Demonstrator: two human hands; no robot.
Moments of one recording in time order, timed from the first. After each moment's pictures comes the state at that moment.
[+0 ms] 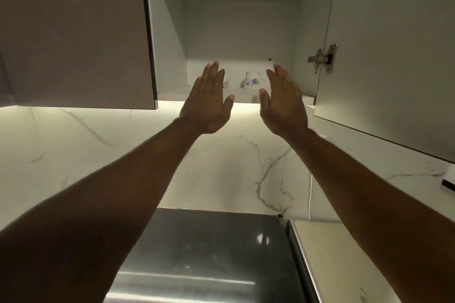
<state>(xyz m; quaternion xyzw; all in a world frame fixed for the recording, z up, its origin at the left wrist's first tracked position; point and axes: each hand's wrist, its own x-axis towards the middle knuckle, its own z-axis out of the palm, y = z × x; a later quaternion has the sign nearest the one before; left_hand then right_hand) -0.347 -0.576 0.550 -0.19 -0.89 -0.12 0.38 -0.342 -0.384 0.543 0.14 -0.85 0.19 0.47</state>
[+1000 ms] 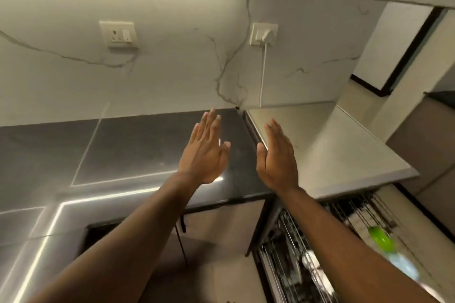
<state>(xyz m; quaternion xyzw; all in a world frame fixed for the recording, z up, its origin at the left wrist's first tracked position) -0.144 -0.565 0.246 -0.31 -0.91 -0.25 0.13 -0.083 -0.377 0.223 -0.04 -0.92 0.22 0.31</state>
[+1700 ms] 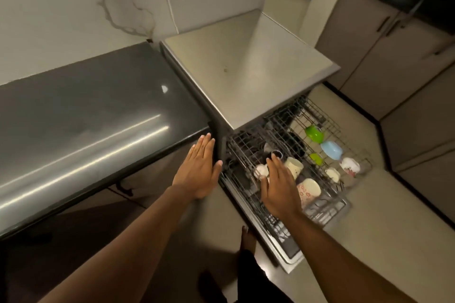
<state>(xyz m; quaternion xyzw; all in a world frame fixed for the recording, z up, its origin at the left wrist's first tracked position) -0.046 -0.460 0.085 -0.44 -0.87 -0.16 -0.13 0.131 -0.294 0.037 -0.31 -0.93 0.18 0.06</state>
